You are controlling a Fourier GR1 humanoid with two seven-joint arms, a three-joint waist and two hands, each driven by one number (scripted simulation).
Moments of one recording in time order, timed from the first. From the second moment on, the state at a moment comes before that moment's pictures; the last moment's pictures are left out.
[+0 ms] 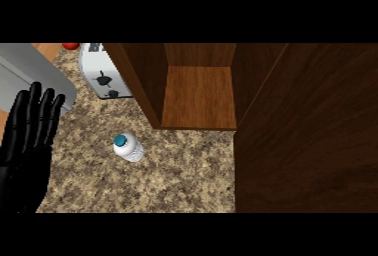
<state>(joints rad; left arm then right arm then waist) 0.02 0.09 -0.02 -2.10 -0.03 -0.01 -0.02 0.02 -0.08 0.00 -2.10 0.01 0.03 -0.02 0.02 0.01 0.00</state>
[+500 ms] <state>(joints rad) -0.03 0.23 -0.01 -1.96 0.33 -0.33 0.05 0.12 -0.05 0.08 -2.19 -0.07 0.05 0.11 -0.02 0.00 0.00</state>
